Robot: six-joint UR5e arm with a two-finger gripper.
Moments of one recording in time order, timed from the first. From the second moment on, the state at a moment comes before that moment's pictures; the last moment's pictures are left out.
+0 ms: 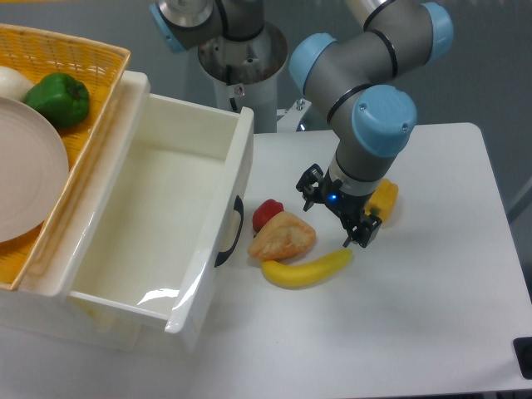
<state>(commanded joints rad) 2.58 -1.91 -1.48 -1.38 1.44 1.33</state>
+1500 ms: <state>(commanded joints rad) 2.57 -1.93 -1.66 -1.29 1.44 1.33</state>
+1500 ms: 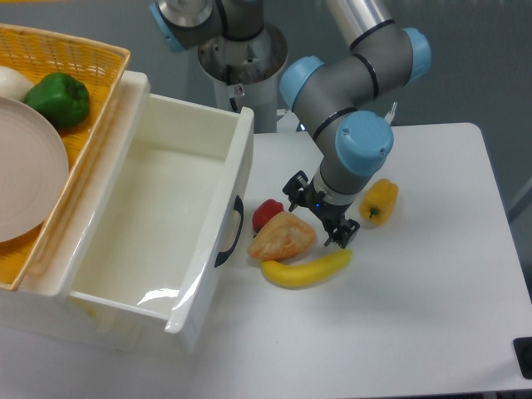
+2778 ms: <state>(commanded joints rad) 2.52 -2.00 -1.68 -1.29 1.43 1.32</state>
